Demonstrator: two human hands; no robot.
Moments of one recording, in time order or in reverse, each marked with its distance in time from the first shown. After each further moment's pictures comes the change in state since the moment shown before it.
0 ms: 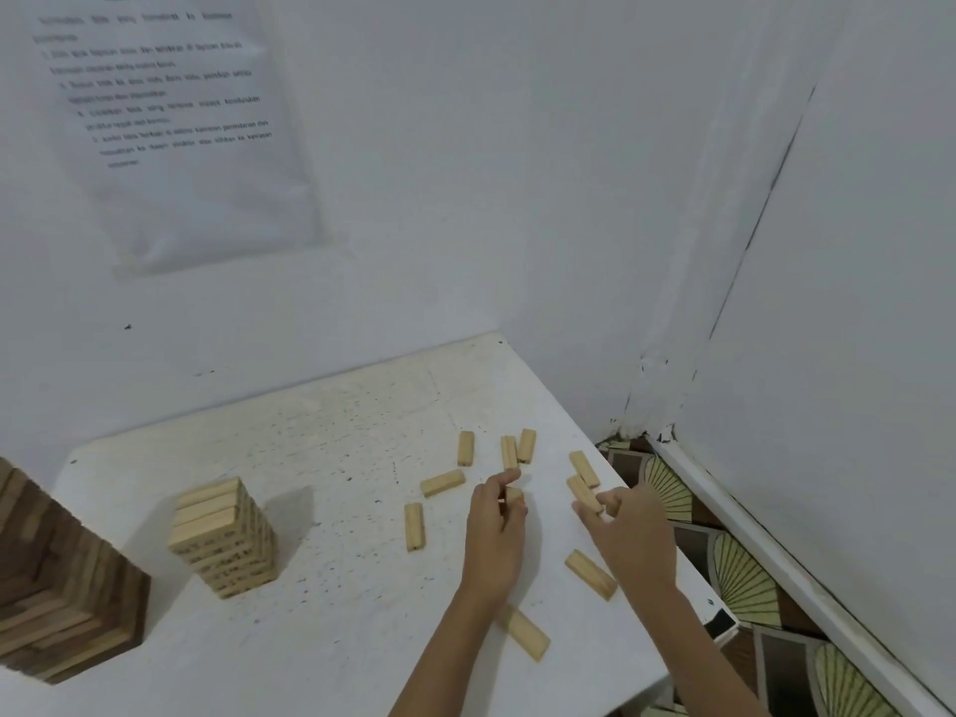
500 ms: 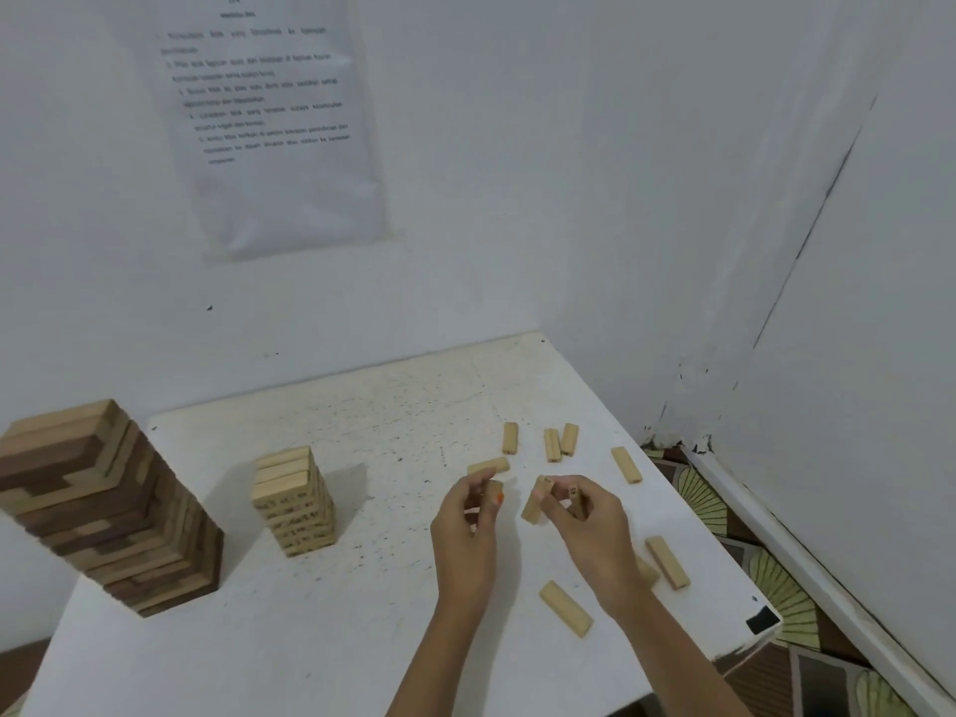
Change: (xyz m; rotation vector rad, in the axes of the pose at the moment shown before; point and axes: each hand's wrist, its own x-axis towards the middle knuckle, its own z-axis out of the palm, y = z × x) left_hand -0.030 -0.007 -0.060 -0.104 0.345 0.075; right_hand -0.053 -0.068 0.017 0.716 -0.247 -0.034
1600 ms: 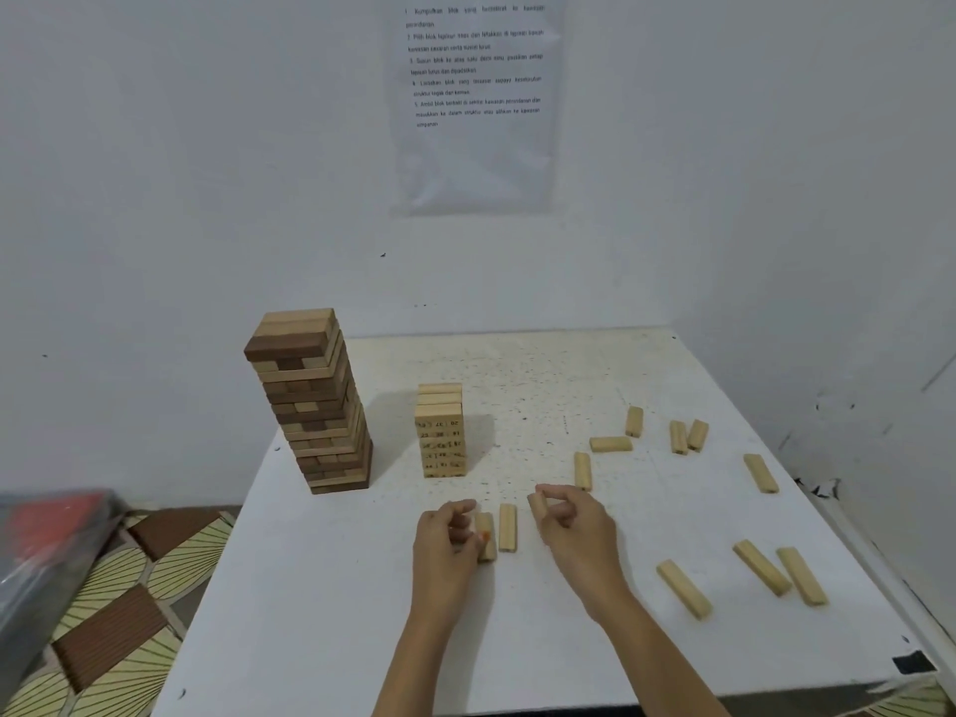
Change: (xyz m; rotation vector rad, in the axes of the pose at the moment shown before) left_hand -0.041 -0.046 -0.145 0.223 0.088 -0.197; right_hand -0.059 0.013 0.111 -0.169 -0.307 0.012
